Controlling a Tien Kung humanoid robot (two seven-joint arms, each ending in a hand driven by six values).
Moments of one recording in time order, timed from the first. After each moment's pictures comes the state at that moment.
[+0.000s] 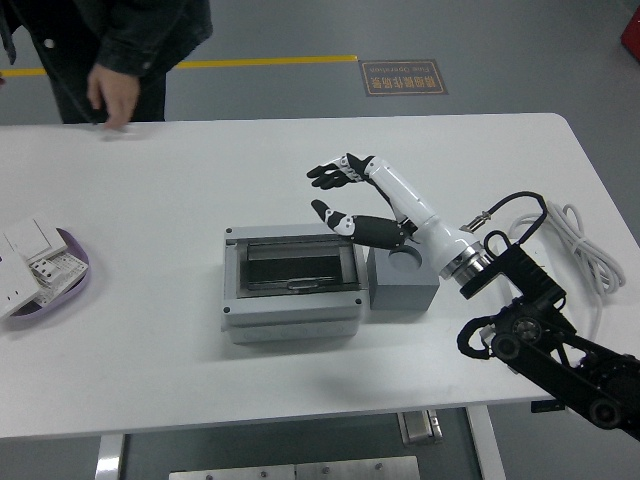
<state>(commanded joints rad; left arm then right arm) 0.05 0.04 -1.60 -0.18 1.57 0.00 0.17 0.36 -0.39 0.86 1.65 -1.49 -0.28 0.09</state>
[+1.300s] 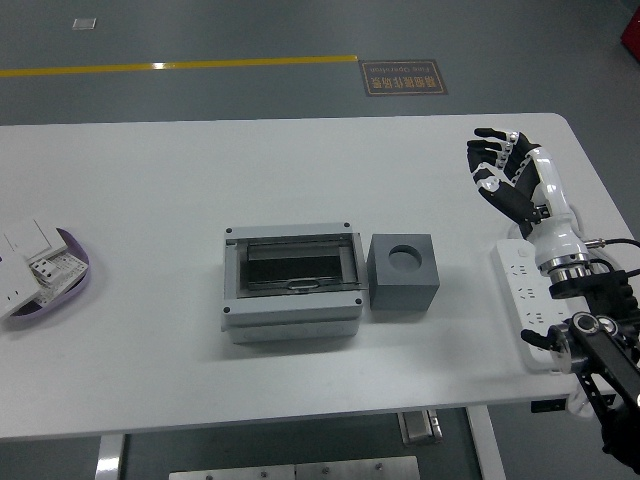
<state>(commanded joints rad) 0.03 0.08 -1.62 -0.18 1.55 0.01 0.16 0.11 -0.29 1.29 1.45 -1.15 -0.21 0.33</state>
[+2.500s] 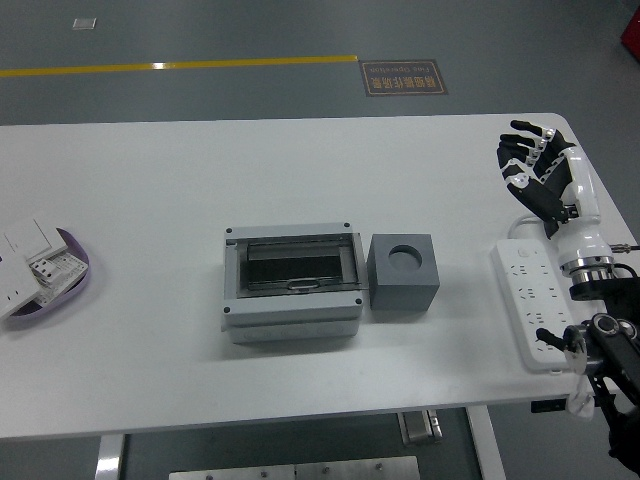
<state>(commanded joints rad) 0.02 0.10 -1.59 -0.18 1.57 0.00 0.16 0.09 -0.27 1.35 1.44 -1.14 -0.21 0.35</state>
